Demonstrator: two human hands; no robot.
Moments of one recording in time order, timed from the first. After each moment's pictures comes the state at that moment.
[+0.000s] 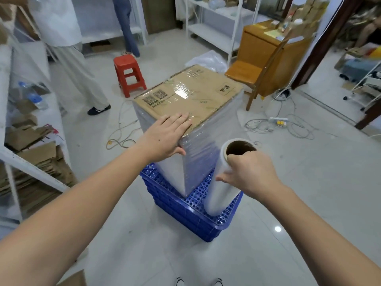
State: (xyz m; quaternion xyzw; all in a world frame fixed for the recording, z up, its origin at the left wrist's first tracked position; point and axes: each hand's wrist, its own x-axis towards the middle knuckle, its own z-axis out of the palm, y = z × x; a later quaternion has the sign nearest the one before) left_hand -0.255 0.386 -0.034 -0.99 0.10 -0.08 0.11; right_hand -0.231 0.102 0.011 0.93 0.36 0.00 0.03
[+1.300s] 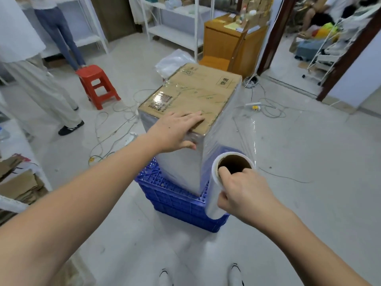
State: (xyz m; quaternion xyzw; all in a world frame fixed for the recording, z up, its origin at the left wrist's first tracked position) left_hand -0.244 0.378 -0.009 -0.97 0.23 -0.04 0.04; right_hand -0.355 0.129 0.003 0.95 0.31 0.00 -0.01
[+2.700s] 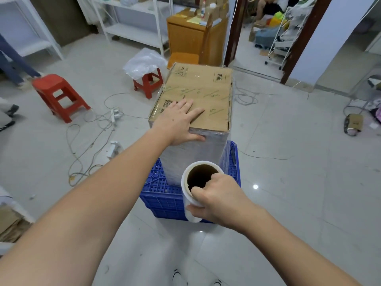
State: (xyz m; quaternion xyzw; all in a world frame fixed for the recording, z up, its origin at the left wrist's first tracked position) left_hand -0.207 0.401 -0.012 -0.96 0.26 -0.01 0.06; right_hand -0.393 0.227 -0.024 0.91 0.39 0.12 -0.04
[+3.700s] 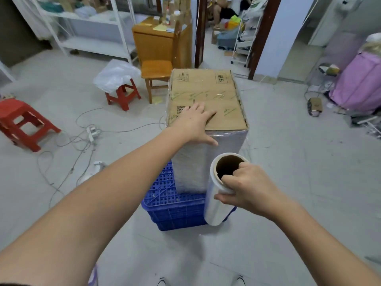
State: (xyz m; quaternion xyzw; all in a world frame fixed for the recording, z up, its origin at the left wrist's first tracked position) left_hand -0.182 0.425 -0.008 -0.94 0.35 0.01 0.01; right_hand -0.386 0.281 -0.027 0.95 0.25 0.15 -0.06
